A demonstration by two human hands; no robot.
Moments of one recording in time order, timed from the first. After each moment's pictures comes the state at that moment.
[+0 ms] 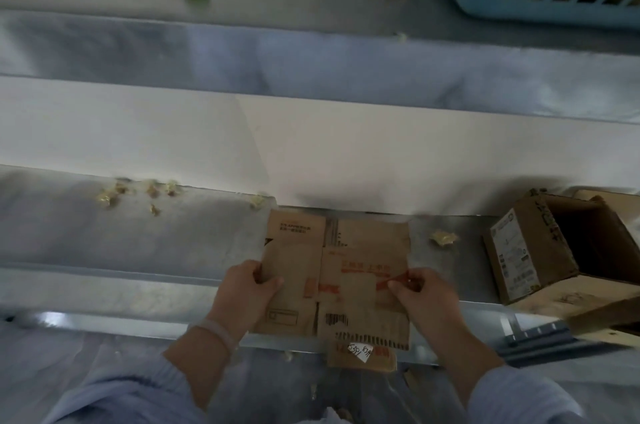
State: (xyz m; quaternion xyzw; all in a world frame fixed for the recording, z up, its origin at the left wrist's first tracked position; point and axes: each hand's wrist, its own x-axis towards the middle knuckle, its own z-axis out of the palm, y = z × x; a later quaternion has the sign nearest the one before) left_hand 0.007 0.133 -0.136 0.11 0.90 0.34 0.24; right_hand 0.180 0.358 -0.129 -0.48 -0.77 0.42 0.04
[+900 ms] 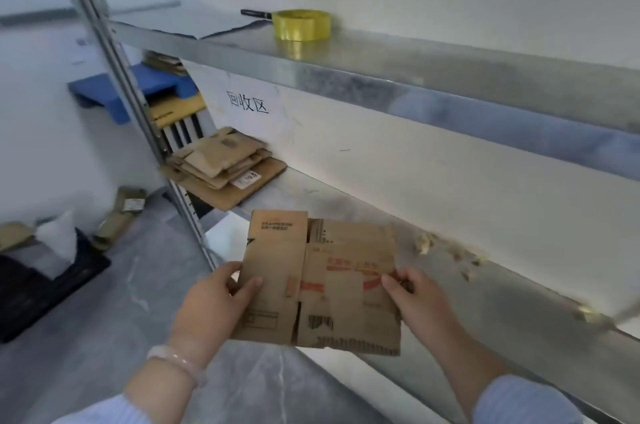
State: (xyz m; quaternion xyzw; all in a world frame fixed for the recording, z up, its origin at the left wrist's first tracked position) left_hand -0.147 -0.399 -0.050 -0.07 0.94 0.34 -0.01; right_hand -0.127 -0.095 -0.064 -0.17 -0.87 0.47 -0.03
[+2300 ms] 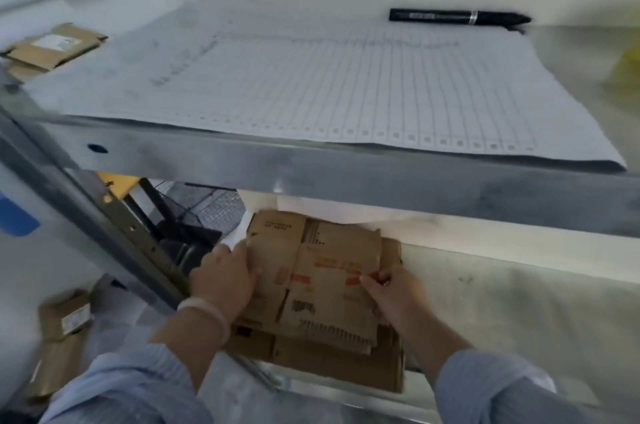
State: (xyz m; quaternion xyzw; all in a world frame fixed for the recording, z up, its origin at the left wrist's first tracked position) left_hand -0.683 -0.650 -0.077 0.14 0.99 0.02 0.08; right_hand -0.550 -0.421 -0.106 -0.41 -0.79 0.45 -0.04
